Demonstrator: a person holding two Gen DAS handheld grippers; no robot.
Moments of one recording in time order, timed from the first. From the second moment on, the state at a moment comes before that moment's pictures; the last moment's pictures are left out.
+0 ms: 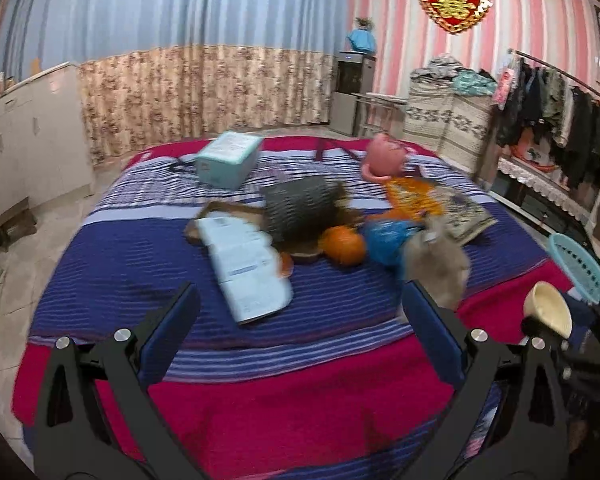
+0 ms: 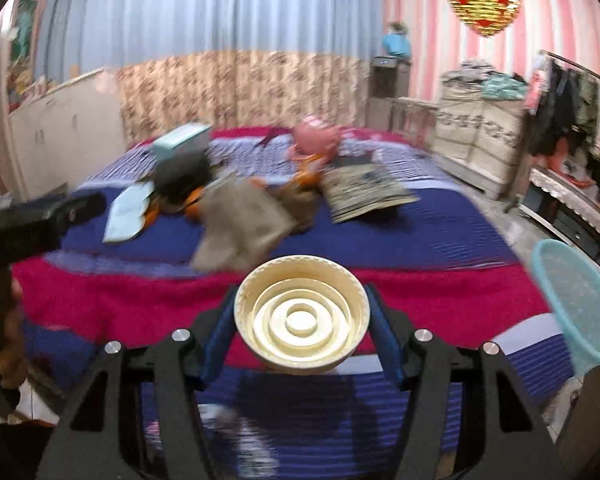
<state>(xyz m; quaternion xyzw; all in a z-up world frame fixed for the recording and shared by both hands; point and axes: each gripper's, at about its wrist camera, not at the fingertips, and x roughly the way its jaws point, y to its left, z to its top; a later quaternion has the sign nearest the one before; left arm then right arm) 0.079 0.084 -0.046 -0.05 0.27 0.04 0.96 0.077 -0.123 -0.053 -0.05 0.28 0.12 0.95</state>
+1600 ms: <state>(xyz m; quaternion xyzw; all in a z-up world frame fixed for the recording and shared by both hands) 0.181 -0.130 0.017 0.00 0.24 -0.12 0.96 0.128 -0.374 0.008 0.05 0.20 -0.09 0.98</state>
